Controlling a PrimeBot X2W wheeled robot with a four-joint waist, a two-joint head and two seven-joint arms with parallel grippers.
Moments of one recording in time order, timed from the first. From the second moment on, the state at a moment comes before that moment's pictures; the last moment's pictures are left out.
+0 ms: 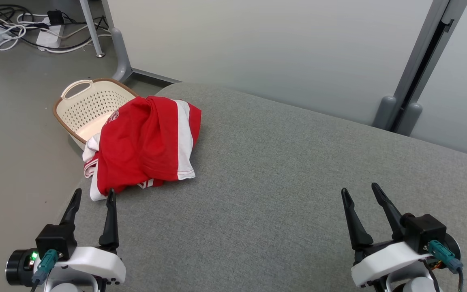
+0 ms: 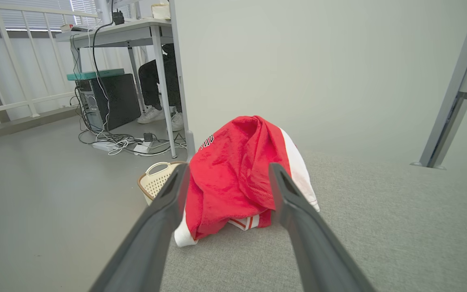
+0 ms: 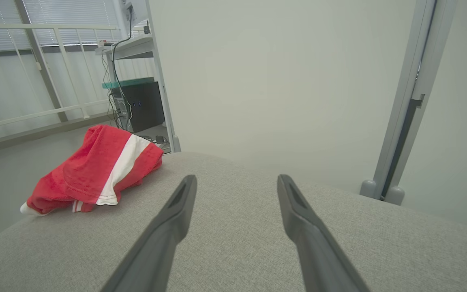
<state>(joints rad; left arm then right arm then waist) -0.11 0.09 0.02 0.35 -0.12 -0.04 -0.26 -0.10 -0.08 0.18 0.27 0.18 0.13 -0.17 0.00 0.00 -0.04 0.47</state>
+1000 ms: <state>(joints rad) -0.63 0.11 0.03 0.85 -0.21 -0.06 -0.24 -0.28 -0.21 0.20 0.06 0.13 0.13 -0.04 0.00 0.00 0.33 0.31</state>
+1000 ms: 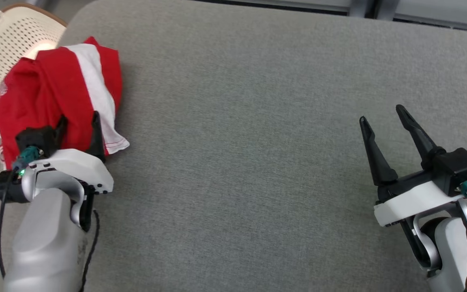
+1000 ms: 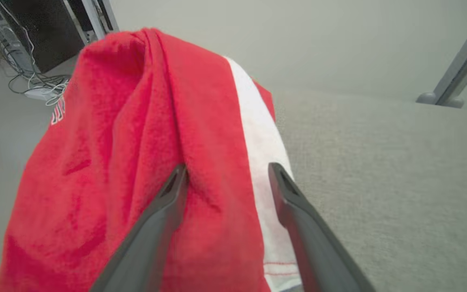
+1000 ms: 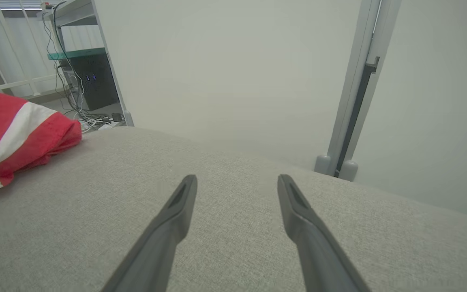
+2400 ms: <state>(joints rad) -0.25 0.05 -0.25 0.17 -0.19 -0.10 -0.16 -0.21 -0.10 0.15 0.18 0.17 0.13 -0.14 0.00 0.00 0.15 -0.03</state>
